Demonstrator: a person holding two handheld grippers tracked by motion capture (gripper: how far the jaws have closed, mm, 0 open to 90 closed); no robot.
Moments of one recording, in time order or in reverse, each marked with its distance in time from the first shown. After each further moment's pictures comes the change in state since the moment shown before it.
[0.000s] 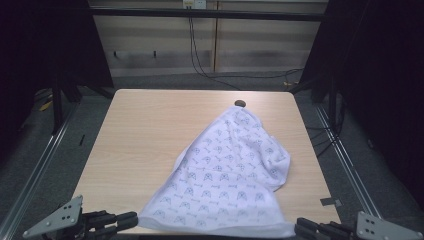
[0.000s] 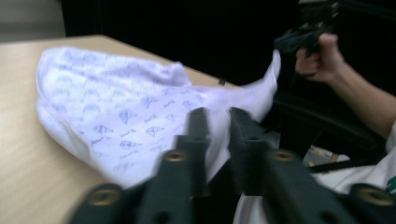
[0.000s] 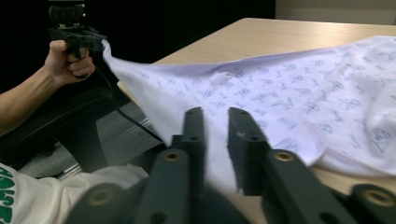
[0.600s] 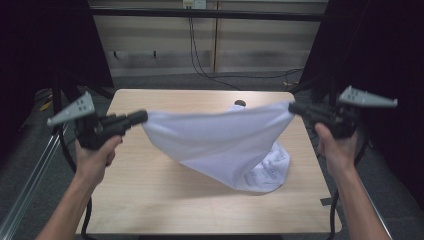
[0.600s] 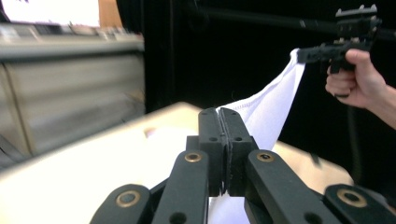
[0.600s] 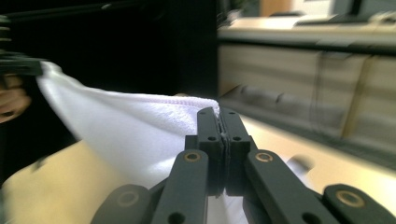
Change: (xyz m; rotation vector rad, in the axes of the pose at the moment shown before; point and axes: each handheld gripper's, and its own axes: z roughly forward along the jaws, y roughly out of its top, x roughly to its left) left arm 0.096 0.127 0.044 -0.122 0.220 0.074; right arm -0.130 0.167 0.080 -0.158 -0.145 -0.084
